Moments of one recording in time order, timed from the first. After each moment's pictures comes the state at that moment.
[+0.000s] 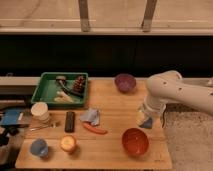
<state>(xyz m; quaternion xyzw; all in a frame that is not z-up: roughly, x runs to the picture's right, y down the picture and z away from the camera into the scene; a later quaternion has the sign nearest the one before) 0.209 0.169 0.696 -0.30 0.21 0.59 0.71</state>
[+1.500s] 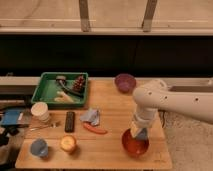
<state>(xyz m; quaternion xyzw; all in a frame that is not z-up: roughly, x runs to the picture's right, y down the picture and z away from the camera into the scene) 0.180 0.217 0.687 -0.31 0.25 0.56 0.72</state>
